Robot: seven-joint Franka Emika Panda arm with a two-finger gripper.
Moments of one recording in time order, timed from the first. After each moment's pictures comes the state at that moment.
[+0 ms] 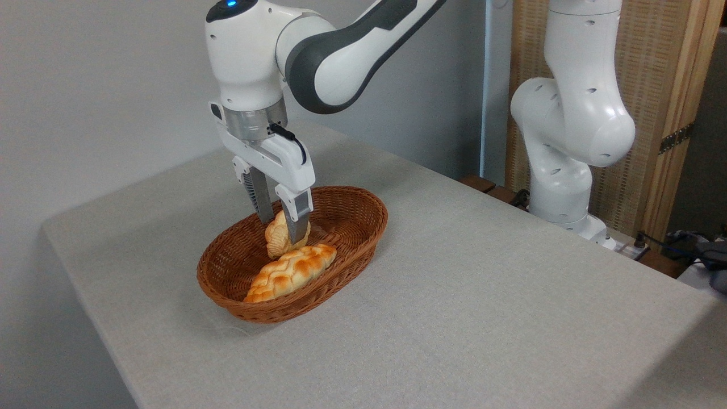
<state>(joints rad) -0.28 -0.03 -0.07 -2.06 -0.15 2.05 0.41</state>
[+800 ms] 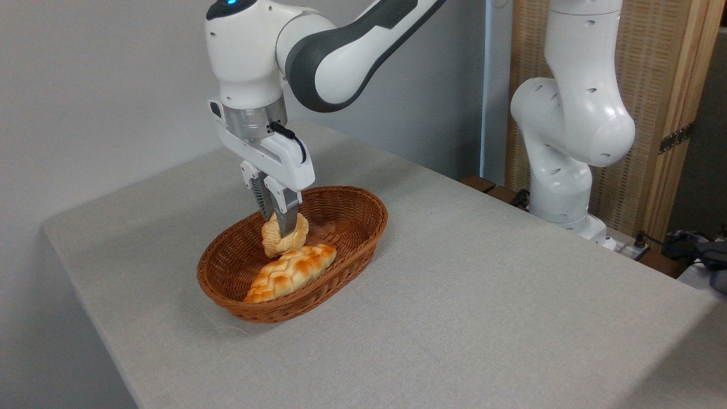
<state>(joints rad) -0.28 -0.04 -0.06 -2.06 -0.15 2.05 0.41</state>
